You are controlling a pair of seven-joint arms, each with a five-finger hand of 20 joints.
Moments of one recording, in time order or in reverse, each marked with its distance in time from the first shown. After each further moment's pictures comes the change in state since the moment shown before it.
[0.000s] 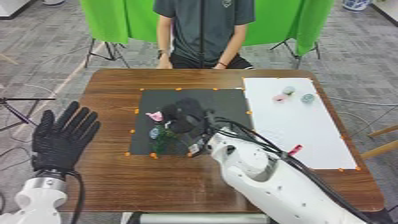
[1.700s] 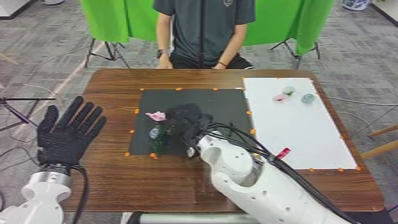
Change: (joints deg) left arm -2.7 1.3 1.6 1.6 -3.6 -2.3 0.2; right arm -1.3 -3.8 -0.6 -0.2 -3.0 -6.7 15.3
